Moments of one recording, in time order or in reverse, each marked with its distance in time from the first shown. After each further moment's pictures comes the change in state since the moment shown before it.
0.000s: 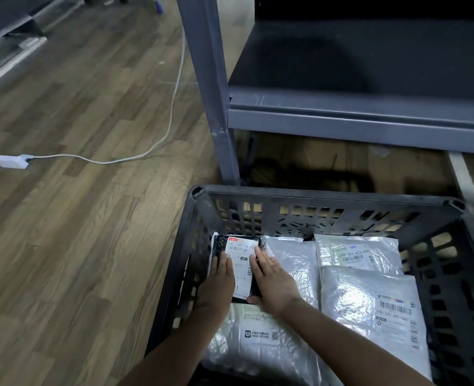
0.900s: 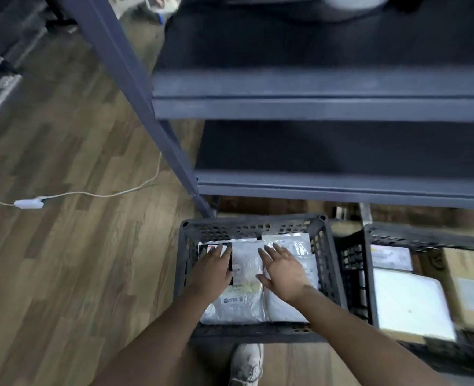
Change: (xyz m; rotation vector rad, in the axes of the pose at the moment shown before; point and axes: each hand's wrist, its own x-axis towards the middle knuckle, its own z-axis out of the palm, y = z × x) left_hand -0.169 0.077 -0.298 -0.026 -0.050 0.172; right_hand -0.217 -0.011 -0.259 0.051 -0.053 0.174
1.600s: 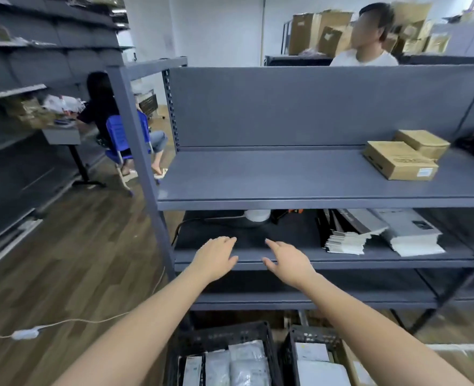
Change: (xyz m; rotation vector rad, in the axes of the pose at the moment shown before) left_hand -0.259 0.154 -0.428 0.022 0.409 0.239; right_hand -0.338 -0.036 -0.411 0.080 0.523 0.174
